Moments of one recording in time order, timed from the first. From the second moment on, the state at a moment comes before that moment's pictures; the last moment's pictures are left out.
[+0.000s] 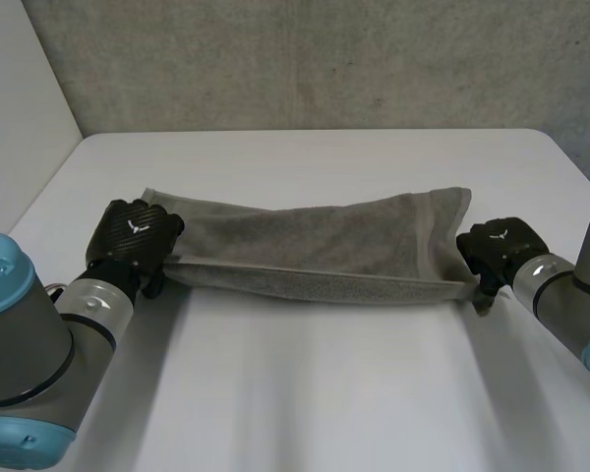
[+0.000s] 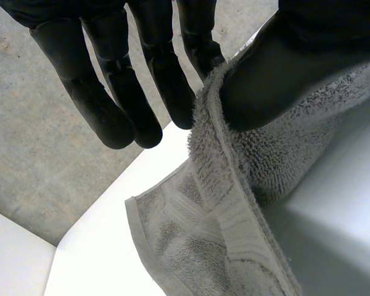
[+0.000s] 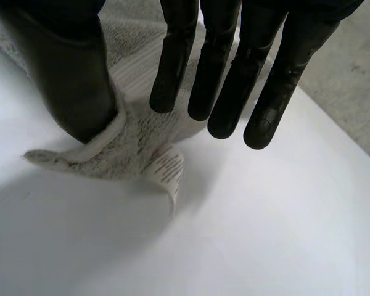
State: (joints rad) left arm 4.32 -1.80 -1.86 3.52 -1.59 3.64; right arm 1.75 -1.10 1.58 -0.02 1.43 2.57; left_hand 1.45 1.52 1.55 1.53 1.51; right_hand 0.88 0.89 0.88 0.88 0.69
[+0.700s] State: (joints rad) left arm 4.39 -1.87 -1.96 3.51 -1.59 3.65; right arm 1.68 -1.24 1.60 0.00 1.34 2.58; left_hand 0.73 0.73 0.72 0.73 0.71; right_hand 1.34 1.34 1.35 1.34 1.17
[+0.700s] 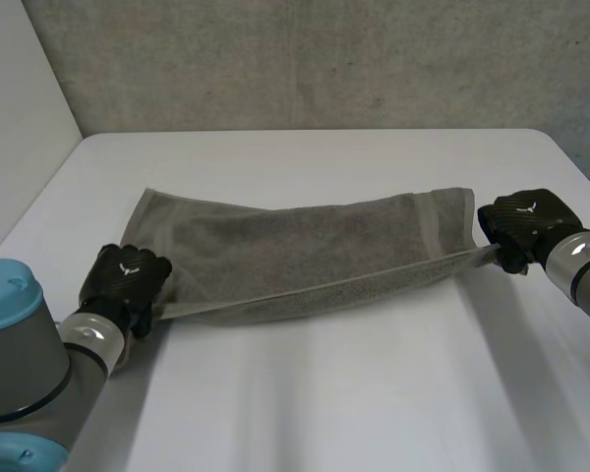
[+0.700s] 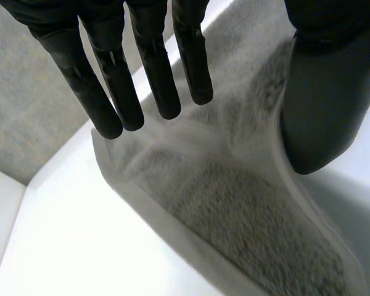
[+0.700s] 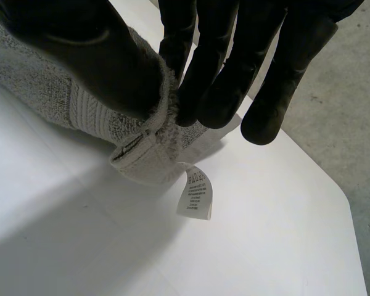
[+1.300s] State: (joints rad) left arm 4.47 -1.75 -1.99 3.50 -1.59 3.65; right arm 1.67 -1.34 1.59 0.00 1.34 2.58; left_hand 1.46 1.51 1.54 1.52 1.49; right_hand 1.34 1.34 1.35 1.34 1.17
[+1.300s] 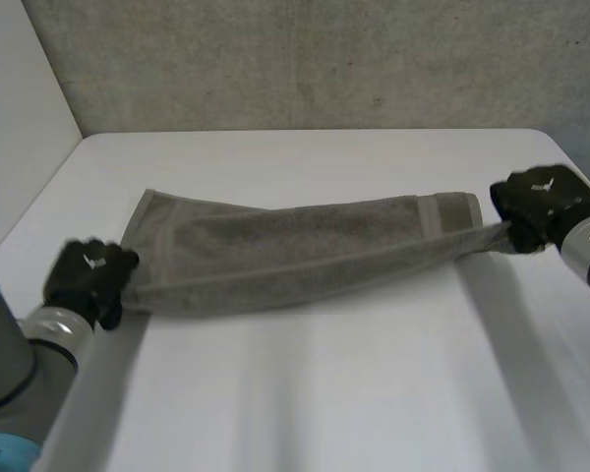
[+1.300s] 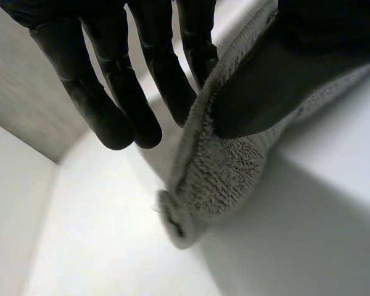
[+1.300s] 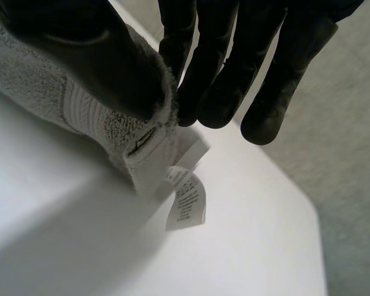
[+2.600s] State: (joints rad) left arm 4.44 -2.01 -1.10 3.41 -1.49 3.40; right arm 1.81 -1.12 1.01 -0.12 1.50 2.35; left_hand 1.46 1.52 1.55 1.53 1.49; right_hand 1.34 1.34 1.35 1.34 1.18
